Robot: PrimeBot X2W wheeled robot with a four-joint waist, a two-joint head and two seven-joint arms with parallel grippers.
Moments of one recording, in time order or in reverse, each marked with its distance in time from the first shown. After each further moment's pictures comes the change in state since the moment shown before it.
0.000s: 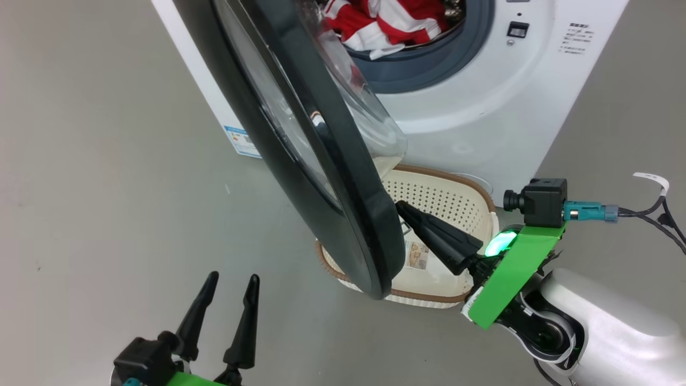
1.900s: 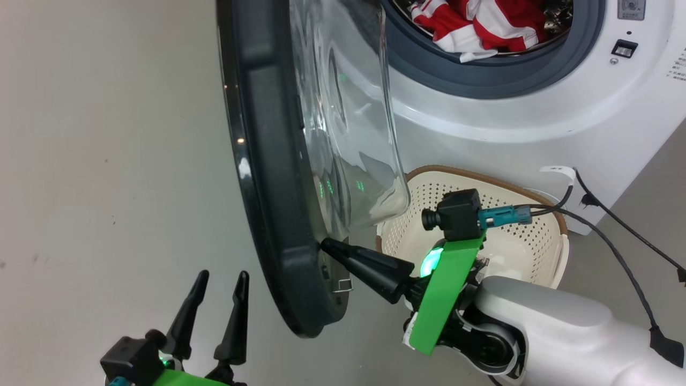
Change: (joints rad) left arm -0.004 -0.002 0.021 0.006 -0.049 0.002 0.000; right arm -0.191 0.095 0.299 0.031 0.129 0.000 -0.022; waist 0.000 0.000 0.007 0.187
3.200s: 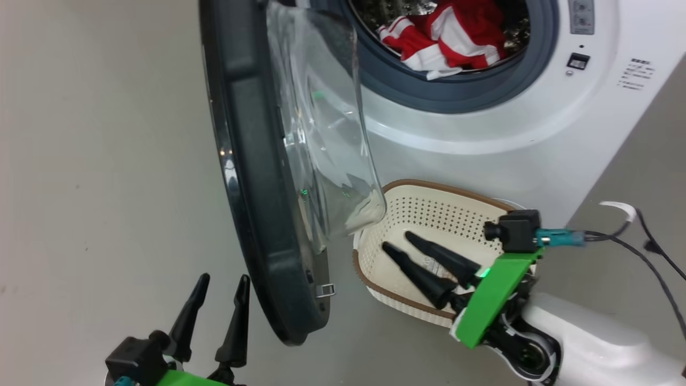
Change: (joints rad) left arm -0.004 0.000 0.001 0.026 0.021 -0.001 0.000; right arm 0.157 -0.052 -0.121 0.134 -0.049 0.000 -0.042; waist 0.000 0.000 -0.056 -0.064
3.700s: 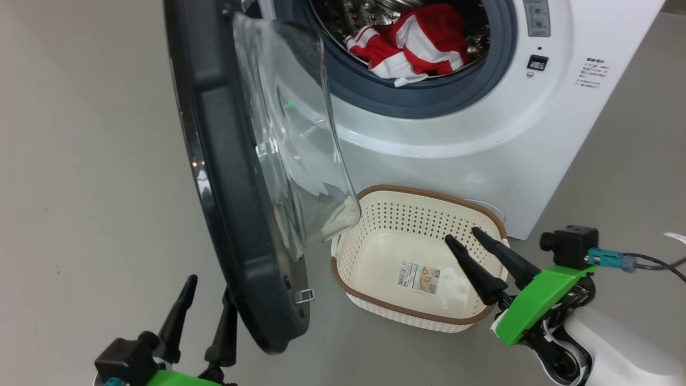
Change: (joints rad) left arm 0.002 0.000 0.033 0.012 0.012 -0.001 0.000; right arm 0.209 0.027 -0.338 0.150 -0.301 0.000 -0.001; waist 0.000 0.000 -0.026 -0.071
